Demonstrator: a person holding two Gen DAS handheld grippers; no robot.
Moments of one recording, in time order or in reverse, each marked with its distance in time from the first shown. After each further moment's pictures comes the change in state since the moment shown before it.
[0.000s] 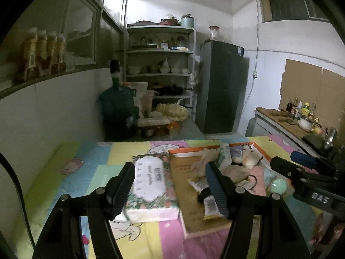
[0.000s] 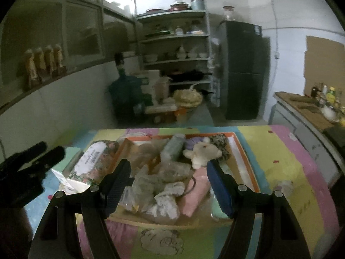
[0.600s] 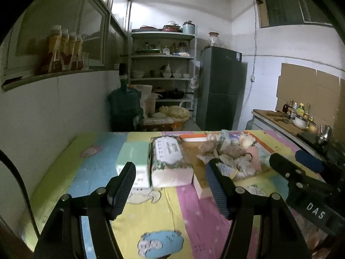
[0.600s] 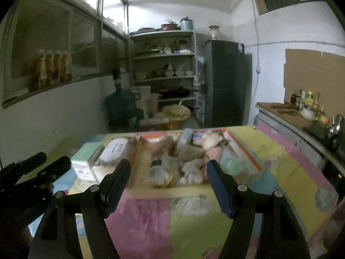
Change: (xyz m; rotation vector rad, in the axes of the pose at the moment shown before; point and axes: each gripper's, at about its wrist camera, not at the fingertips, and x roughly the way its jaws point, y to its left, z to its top) left arm -0.075 0.034 -0.050 -0.001 -0.035 -0.007; right arm -0.087 0.090 -0.070 0.025 -0.137 -0.093
